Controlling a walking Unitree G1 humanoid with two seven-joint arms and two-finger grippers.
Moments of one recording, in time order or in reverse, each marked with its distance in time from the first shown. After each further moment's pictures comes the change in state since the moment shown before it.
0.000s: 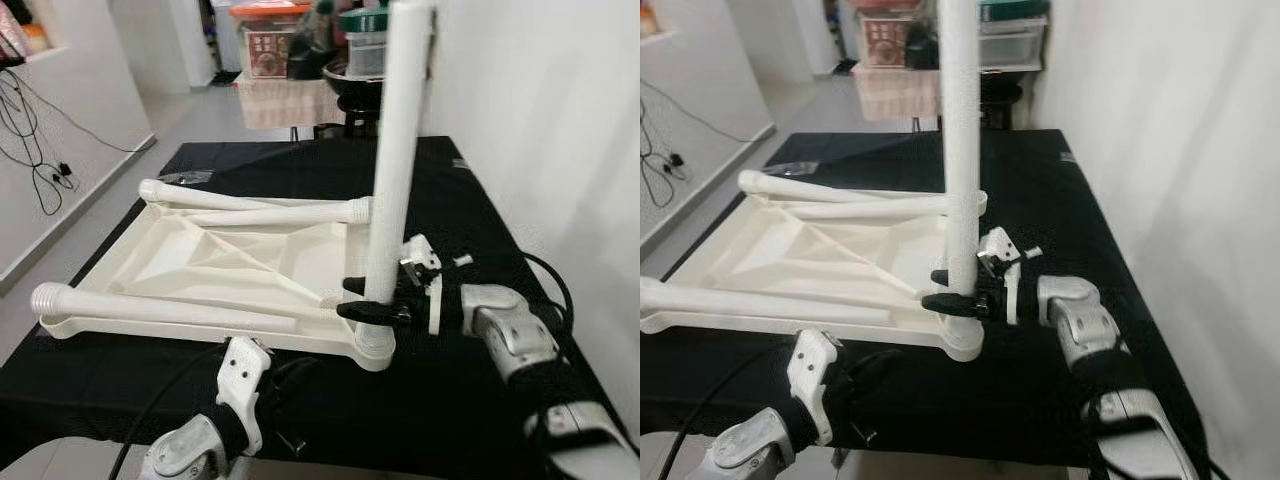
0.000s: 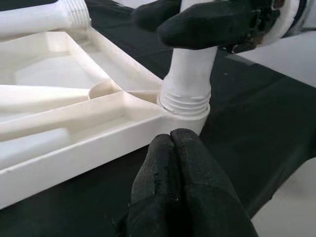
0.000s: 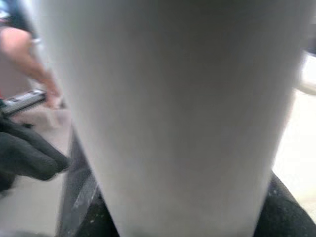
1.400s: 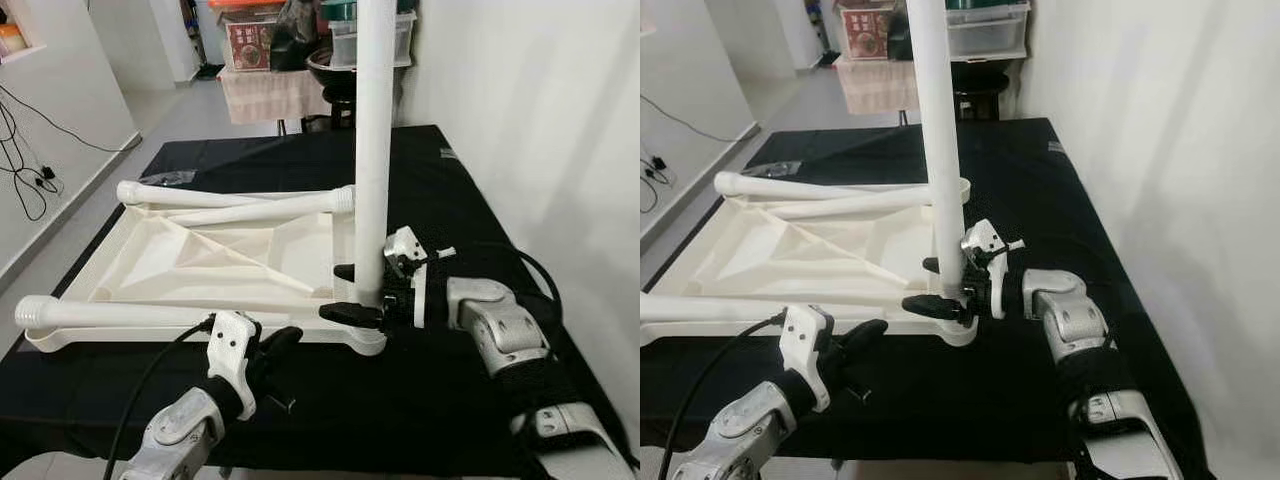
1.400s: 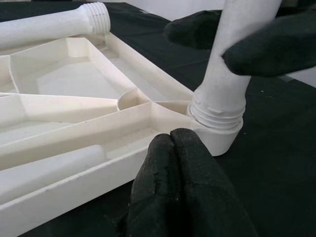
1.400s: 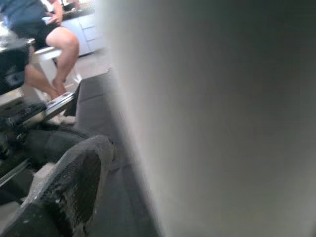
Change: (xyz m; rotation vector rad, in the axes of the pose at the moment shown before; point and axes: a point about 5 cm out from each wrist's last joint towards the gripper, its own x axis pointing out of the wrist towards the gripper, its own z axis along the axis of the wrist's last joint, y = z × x) left arm 0.014 0.026 0.007 -0.010 -0.038 0.111; right arm 0.026 -0.002 0.022 0.050 -0.006 0.091
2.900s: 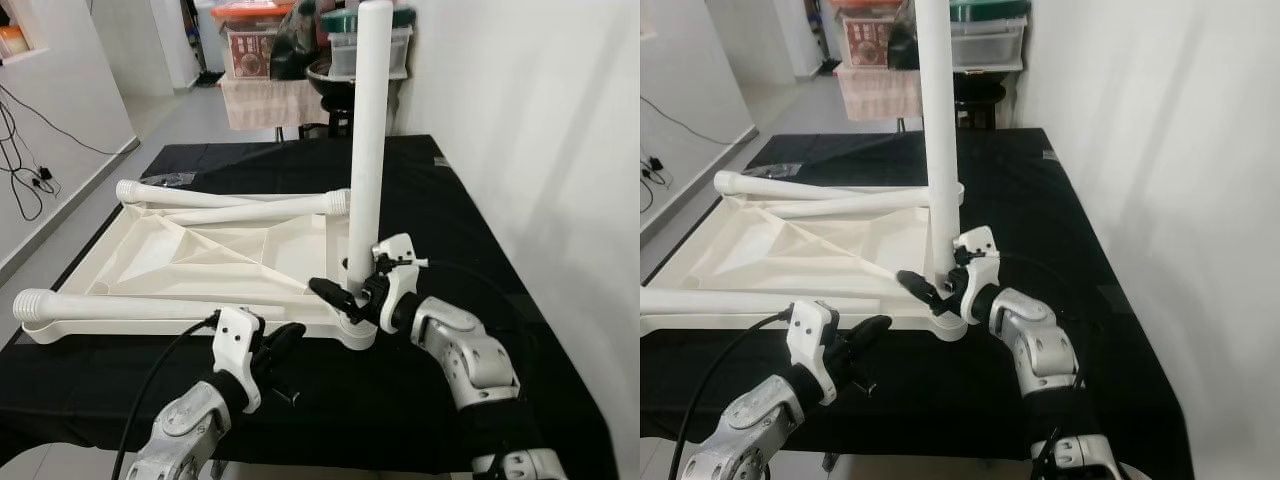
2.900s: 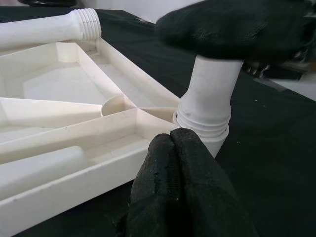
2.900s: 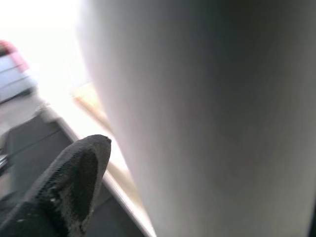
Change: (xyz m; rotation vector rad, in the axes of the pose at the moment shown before) left arm 0.010 0.003 -0.002 -0.017 -0.015 0.002; right arm 0.015 0.013 -0.003 0.072 -0.126 -0.318
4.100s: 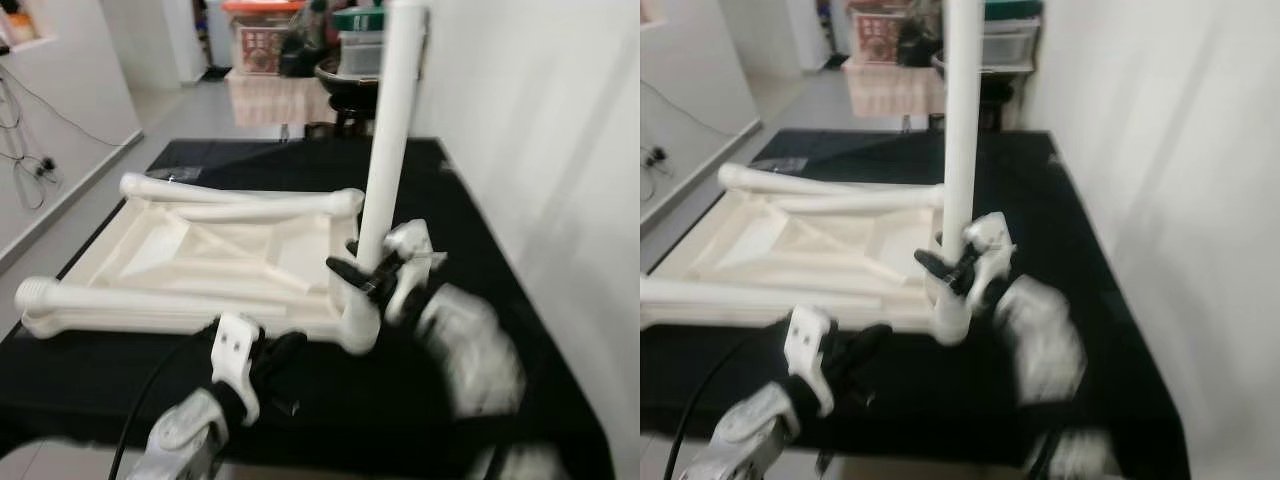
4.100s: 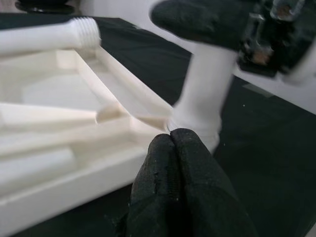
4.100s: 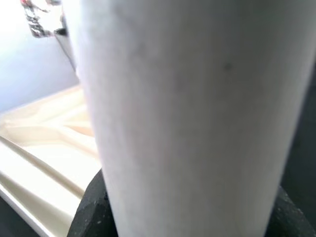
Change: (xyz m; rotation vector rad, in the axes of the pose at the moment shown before) left arm -0.006 -0.009 -0.004 -0.011 0.007 -0.024; right arm -0.012 0.027 -0.022 -0.060 -0.063 -0.451
